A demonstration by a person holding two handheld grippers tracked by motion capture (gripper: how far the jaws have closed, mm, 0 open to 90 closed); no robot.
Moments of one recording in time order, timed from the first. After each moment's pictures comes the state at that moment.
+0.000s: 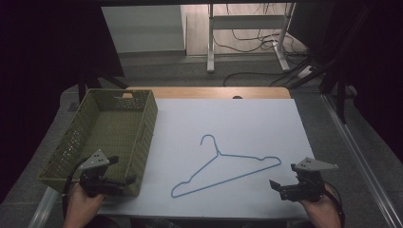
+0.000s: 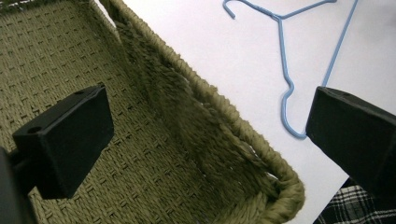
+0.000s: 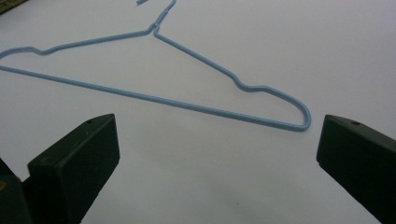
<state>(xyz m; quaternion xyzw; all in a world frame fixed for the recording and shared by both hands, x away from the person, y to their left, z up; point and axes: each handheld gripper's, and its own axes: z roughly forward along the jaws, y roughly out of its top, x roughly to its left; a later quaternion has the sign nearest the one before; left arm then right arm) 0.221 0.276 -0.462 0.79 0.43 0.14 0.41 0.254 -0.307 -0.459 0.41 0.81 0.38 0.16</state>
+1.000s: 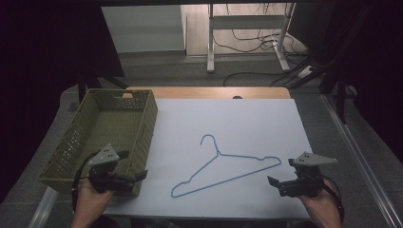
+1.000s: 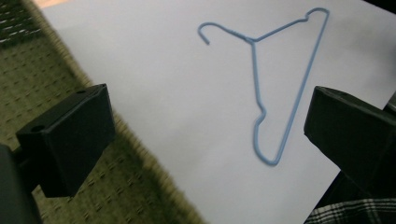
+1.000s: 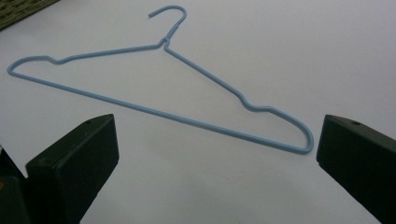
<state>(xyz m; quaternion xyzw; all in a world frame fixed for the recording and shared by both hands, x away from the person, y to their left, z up) 0.226 0.243 -0.436 0.80 0.39 0.14 0.43 0.262 -0.300 -0.444 0.39 0.82 0.39 0.16</state>
